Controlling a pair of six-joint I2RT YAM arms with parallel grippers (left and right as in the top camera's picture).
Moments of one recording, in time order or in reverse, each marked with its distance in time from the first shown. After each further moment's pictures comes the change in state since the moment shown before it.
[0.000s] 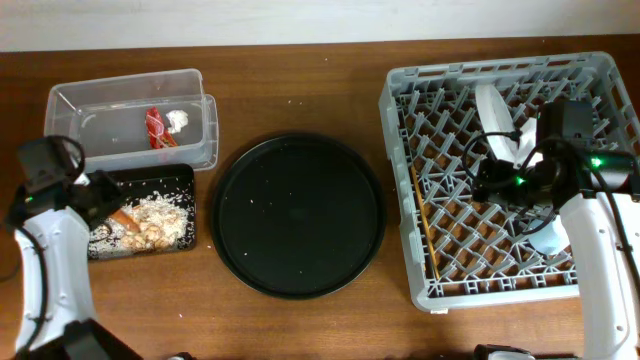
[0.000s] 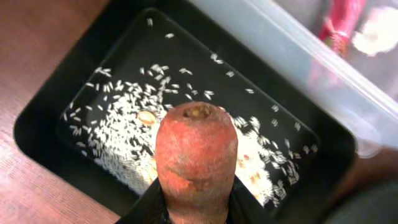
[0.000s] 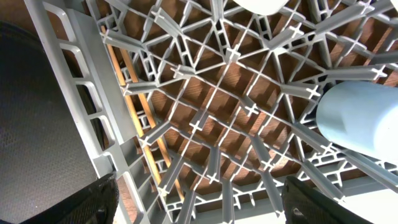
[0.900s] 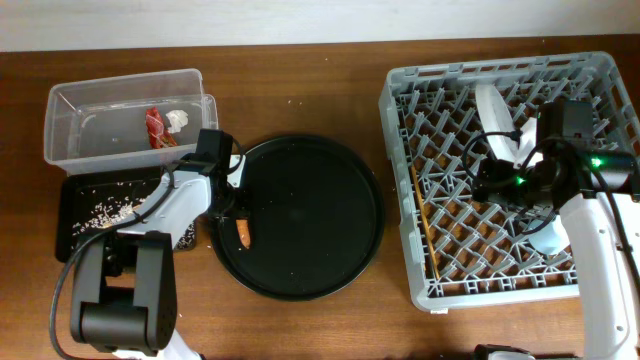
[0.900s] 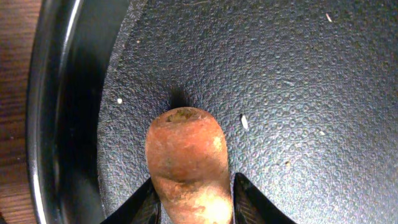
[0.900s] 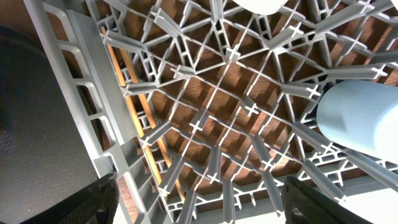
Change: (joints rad) left arm -0.600 0.314 -0.055 0.090 0.114 0.228; right arm 0.000 0.000 0.000 -0.001 0.000 0.006
